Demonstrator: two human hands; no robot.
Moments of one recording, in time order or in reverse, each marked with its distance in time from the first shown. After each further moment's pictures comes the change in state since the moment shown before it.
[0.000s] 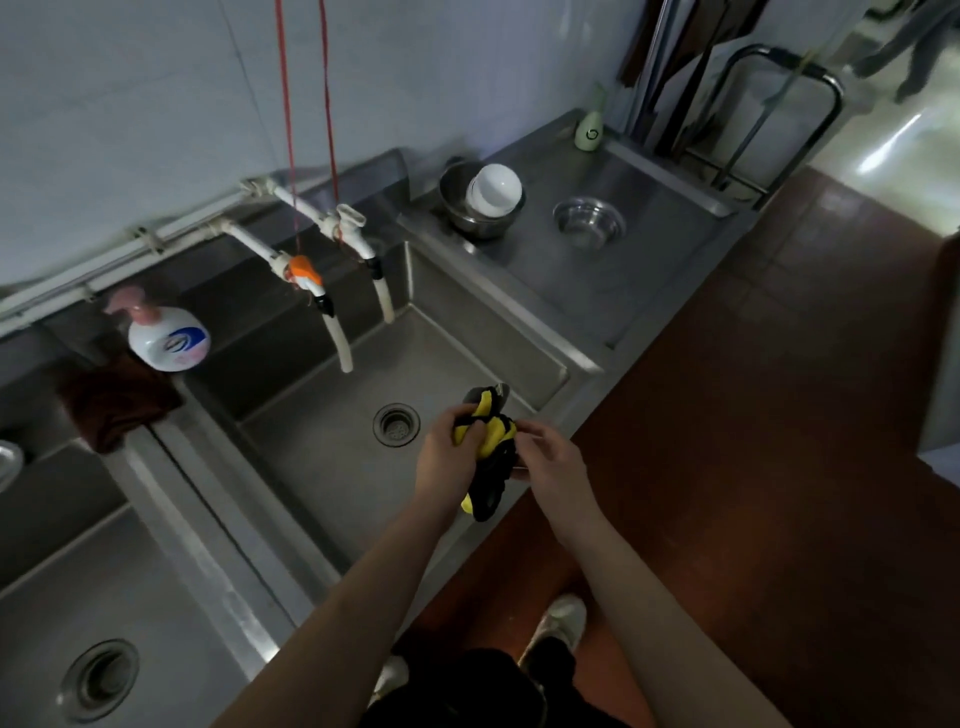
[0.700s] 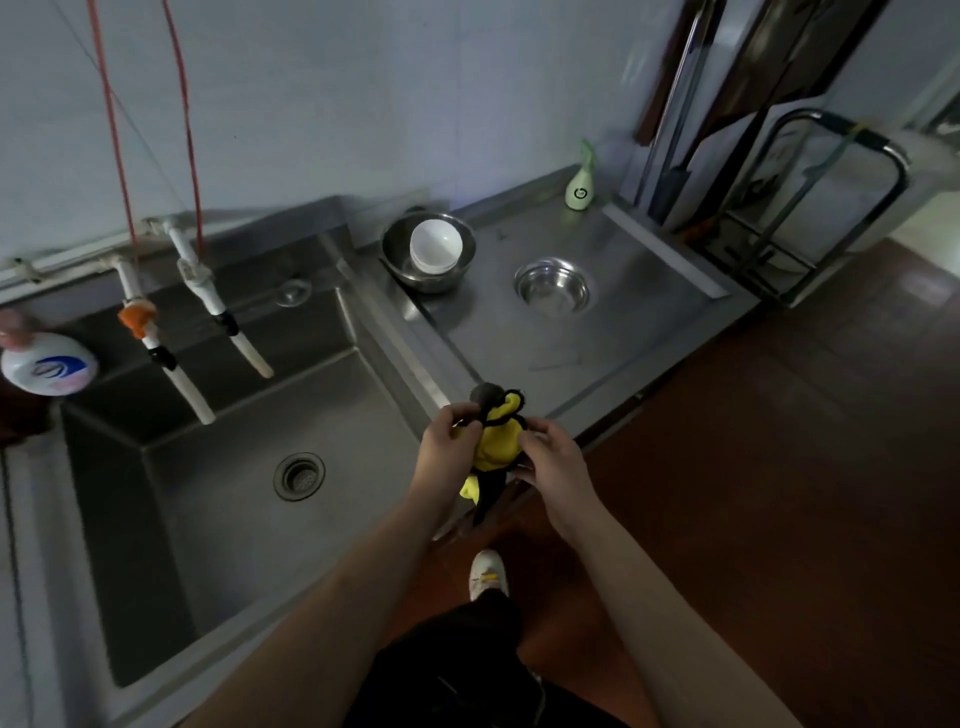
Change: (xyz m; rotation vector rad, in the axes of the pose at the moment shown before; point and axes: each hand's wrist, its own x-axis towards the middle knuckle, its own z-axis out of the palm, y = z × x) left_hand 0.137 0.089 0.278 -0.106 0.199 -0.023; right_hand 0.219 -0.057 -0.259 0.087 -0.209 0.055
